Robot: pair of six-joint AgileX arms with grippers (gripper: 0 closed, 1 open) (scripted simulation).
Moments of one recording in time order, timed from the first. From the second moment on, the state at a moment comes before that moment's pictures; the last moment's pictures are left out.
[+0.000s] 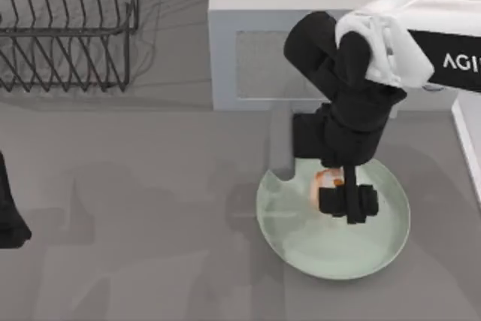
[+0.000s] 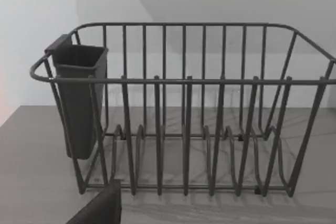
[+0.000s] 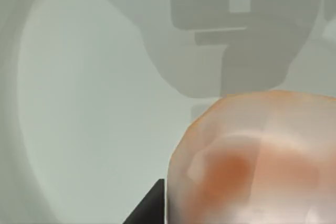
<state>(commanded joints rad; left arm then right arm) 0.00 0.00 0.00 0.00 0.00 0.00 0.60 2.02 1.46 -1.01 -0.01 -0.90</state>
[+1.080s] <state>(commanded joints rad) 0.00 0.00 0.00 0.00 0.00 0.00 0.61 2.03 1.43 -0.97 -0.01 -0.90</state>
